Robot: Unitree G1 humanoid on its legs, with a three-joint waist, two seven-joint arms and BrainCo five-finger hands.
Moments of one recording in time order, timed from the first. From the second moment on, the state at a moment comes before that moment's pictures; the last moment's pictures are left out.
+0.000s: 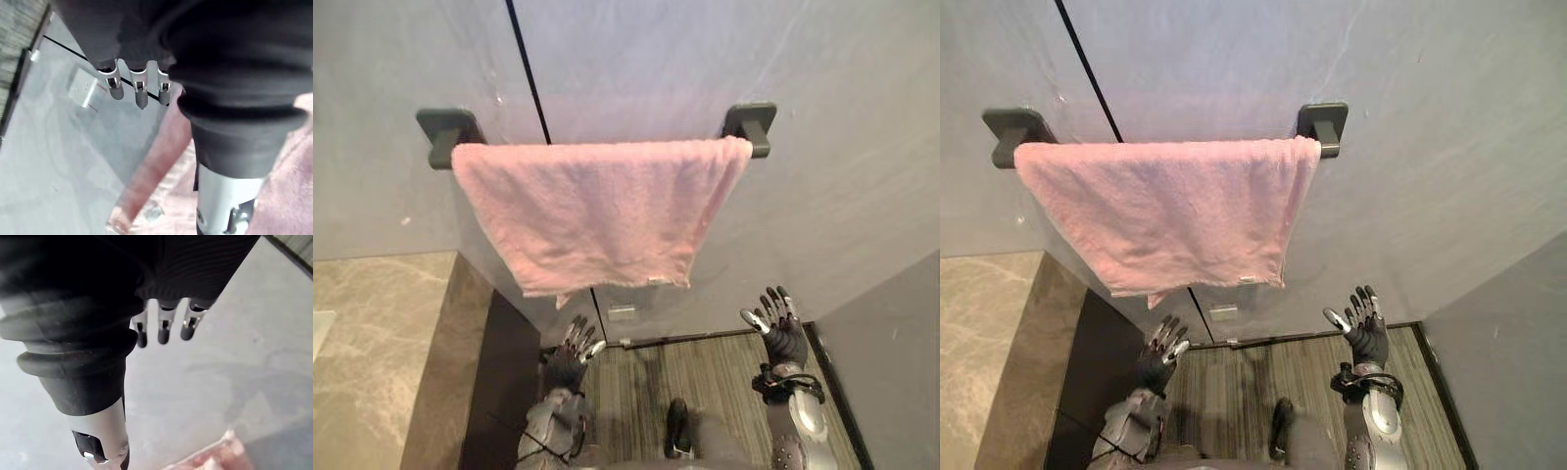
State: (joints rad) left arm 0.38 -0.05 -0.04 0.04 -0.46 -0.05 -0.15; right arm 0.31 0.07 -0.07 -0.10 0.39 -0.08 -0.02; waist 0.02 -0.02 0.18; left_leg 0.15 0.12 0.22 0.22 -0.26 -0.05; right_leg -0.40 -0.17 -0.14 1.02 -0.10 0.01
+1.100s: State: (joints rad) left arm 0.26 -0.06 -0.01 0.07 -0.54 -0.09 -0.09; right arm 0.33 -0.04 -0.17 -0.02 0.42 -0.09 0.07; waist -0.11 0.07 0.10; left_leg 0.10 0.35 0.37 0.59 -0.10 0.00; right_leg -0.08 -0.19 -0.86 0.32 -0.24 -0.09
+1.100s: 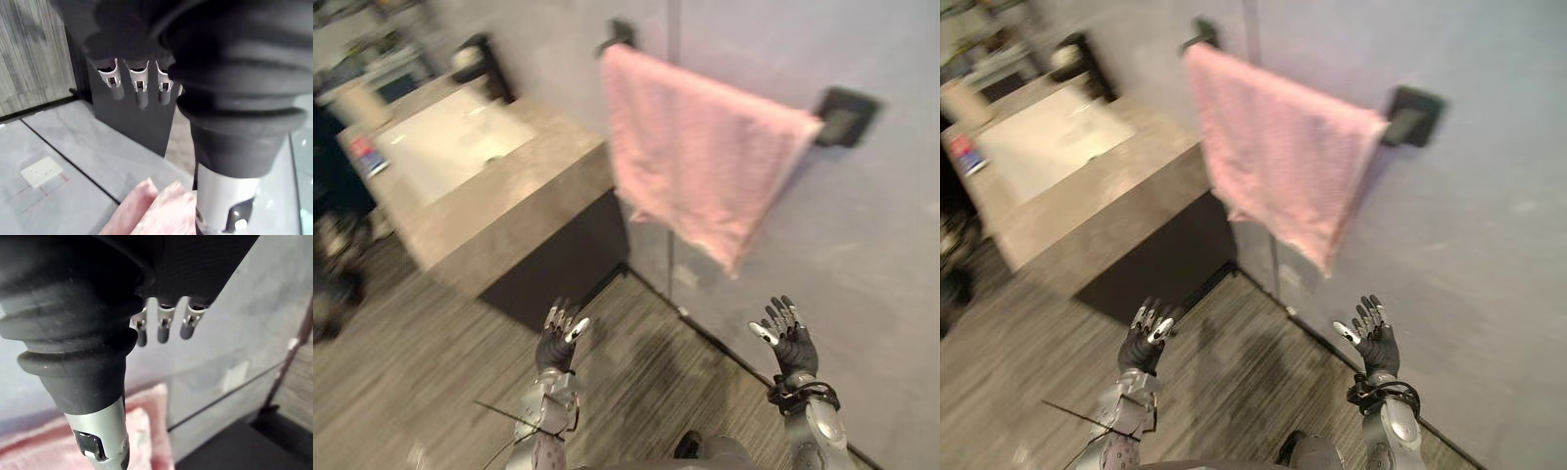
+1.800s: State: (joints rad) left arm 0.32 0.01 0.13 0.10 -0.49 -0.09 -0.02; right arm 0.27 0.06 -0.04 0.06 0.48 -0.08 0.05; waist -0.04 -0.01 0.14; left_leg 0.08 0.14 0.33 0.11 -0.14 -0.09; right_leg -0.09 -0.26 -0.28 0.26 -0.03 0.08
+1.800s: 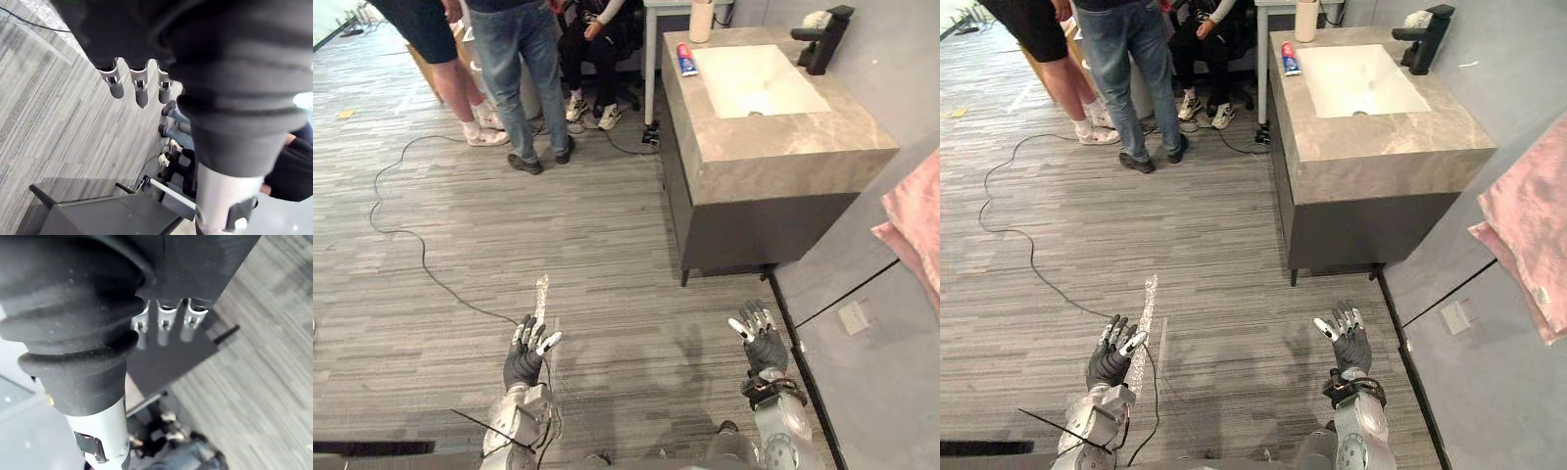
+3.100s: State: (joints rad) left arm 0.27 -0.01 -0.05 0.00 -0.52 -0.13 0.04; right arm 0.37 0.04 0.01 0.01 0.45 -0.07 0.06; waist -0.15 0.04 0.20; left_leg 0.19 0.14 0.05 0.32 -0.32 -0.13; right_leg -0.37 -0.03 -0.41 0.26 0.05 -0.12
